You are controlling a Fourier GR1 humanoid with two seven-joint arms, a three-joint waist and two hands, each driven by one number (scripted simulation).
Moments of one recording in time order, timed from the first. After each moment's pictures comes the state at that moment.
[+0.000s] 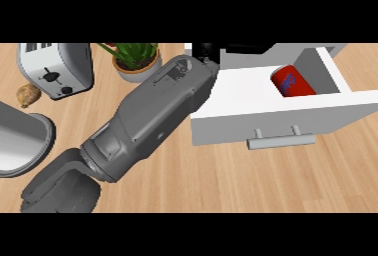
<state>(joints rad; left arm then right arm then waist) -1.40 0.00 -0.57 -0.49 0.87 0.76 -0.10 0.34 -0.04 -0.66 -2.28 -0.53 0.44 0.31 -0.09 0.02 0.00</state>
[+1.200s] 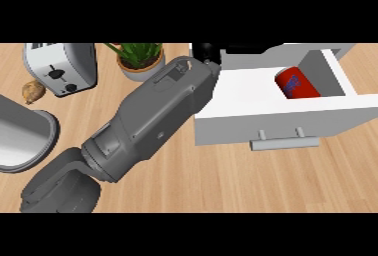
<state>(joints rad) -1.40 0.00 -0.61 -0.48 1.03 0.78 -0.27 0.21 -0.10 -0.63 -2.38 -0.24 0.52 0.14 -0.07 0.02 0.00</state>
